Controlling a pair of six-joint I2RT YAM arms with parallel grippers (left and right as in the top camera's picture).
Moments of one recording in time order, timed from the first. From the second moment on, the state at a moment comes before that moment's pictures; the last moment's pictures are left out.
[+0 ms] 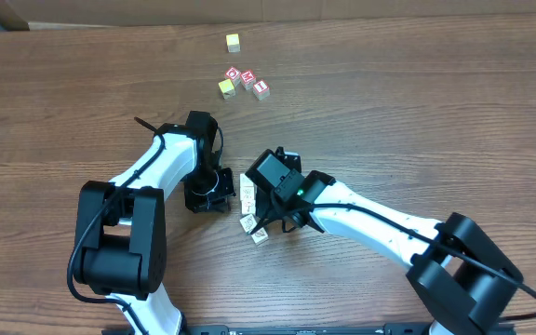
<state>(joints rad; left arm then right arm) -0.16 1.89 1.14 -0.97 0.24 -0.36 0.87 1.84 1.19 -0.52 0.01 0.91</state>
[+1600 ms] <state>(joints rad) -0.16 1.89 1.14 -1.01 0.25 -0.33 0.87 1.92 1.19 -0.51 -0.15 0.83</state>
